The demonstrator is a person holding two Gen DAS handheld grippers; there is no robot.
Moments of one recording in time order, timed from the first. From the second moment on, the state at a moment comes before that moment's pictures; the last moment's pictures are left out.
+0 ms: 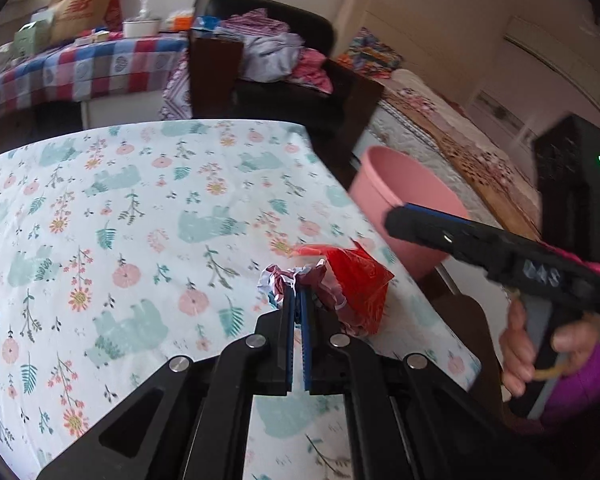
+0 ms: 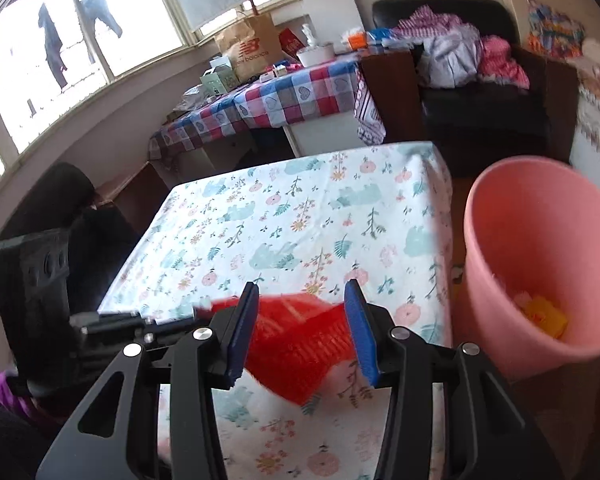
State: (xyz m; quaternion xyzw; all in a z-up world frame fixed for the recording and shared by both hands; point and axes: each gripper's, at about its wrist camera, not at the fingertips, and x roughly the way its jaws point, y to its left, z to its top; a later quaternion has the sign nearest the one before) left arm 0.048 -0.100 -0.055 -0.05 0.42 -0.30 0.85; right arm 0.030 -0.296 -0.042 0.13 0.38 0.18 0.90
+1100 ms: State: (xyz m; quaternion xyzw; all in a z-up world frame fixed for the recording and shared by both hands) left arm 0.017 -0.065 -0.037 -0.04 0.40 -0.26 0.88; right arm -0.079 -0.374 -0.061 0.19 0.38 0.09 0.90
